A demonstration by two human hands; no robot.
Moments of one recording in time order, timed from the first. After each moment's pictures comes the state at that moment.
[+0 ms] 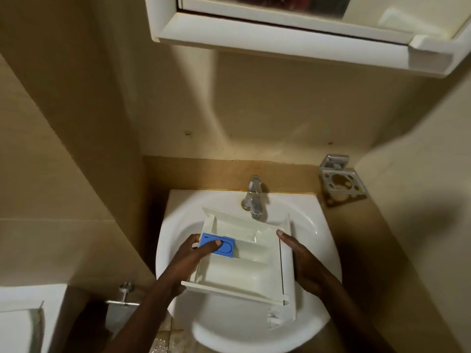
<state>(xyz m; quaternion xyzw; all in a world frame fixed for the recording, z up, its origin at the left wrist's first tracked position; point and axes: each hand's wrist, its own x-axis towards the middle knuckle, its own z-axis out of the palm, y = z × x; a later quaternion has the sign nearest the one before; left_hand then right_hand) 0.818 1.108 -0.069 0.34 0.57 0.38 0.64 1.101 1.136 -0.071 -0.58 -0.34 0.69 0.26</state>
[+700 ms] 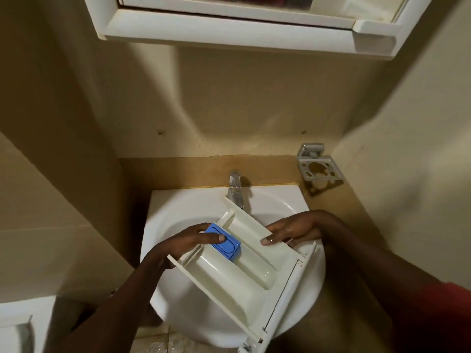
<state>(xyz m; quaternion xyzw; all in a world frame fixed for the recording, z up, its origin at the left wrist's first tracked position) 0.836 1.147 -0.035 0.48 0.46 0.19 0.72 1.125 1.182 0.020 -0.51 -0.55 0.64 -0.16</state>
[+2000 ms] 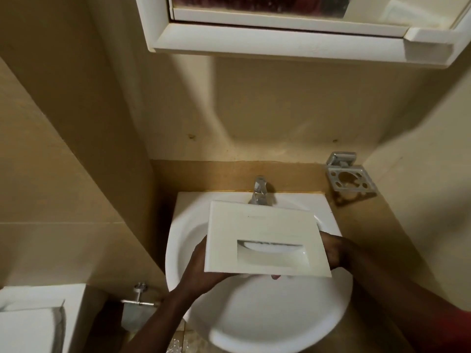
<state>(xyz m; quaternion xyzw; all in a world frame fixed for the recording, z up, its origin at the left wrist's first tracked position) 0.837 1.089 -0.046 0.57 0.54 0.39 0.47 1.135 1.182 -0.037 -0.57 -0.29 0.76 0.09</state>
